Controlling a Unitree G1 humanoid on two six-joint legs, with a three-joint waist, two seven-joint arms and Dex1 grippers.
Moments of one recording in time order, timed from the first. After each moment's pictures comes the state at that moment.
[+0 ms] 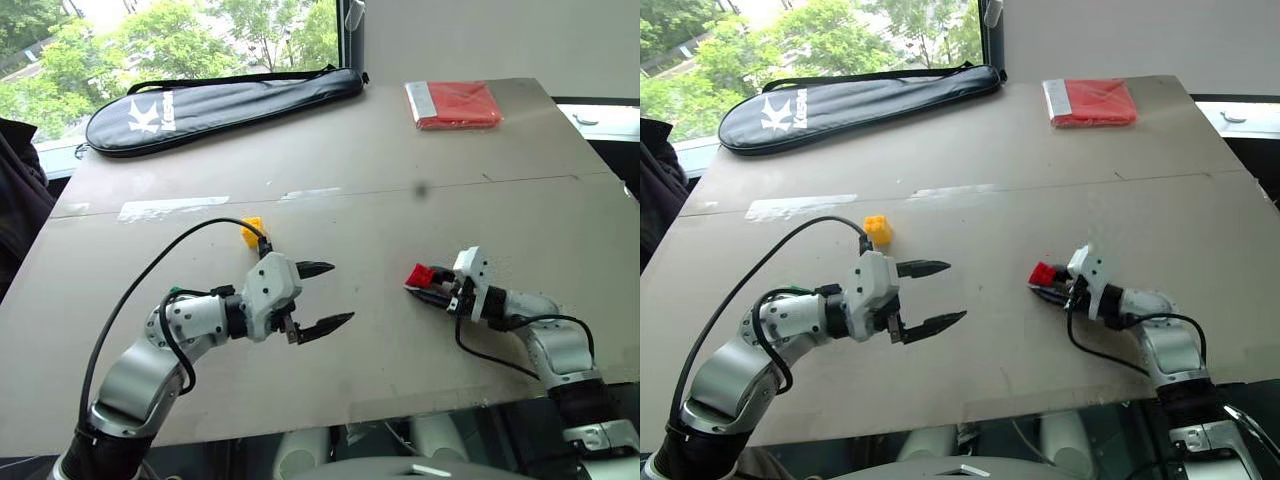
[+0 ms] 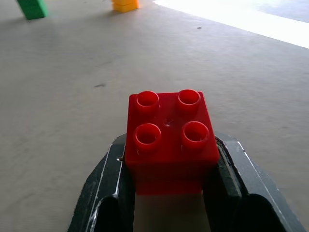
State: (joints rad) left arm -0.01 0.72 -0.04 -0.57 -0.43 0.39 -0.89; right arm -0.20 -0.46 0.13 0.07 0.28 0.08 1.04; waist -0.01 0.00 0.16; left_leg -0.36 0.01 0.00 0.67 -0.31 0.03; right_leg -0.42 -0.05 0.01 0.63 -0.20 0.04
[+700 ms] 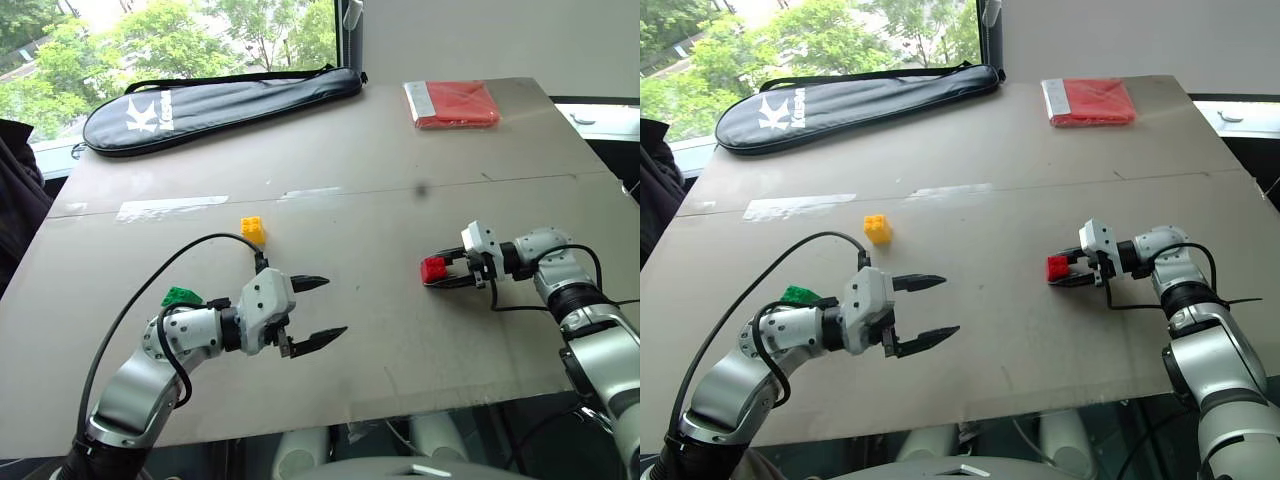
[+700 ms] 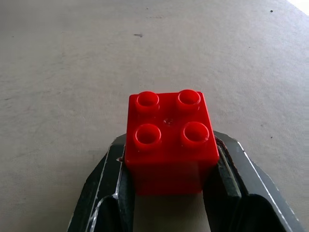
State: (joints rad) left arm 0.06 0.72 -0.04 -0.52 -0.40 0.31 -0.93; right arm -0.82 -0.55 0.33 1.08 0.32 -0.48 1.56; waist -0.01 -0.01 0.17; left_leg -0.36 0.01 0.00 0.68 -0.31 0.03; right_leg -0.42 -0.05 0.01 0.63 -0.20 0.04
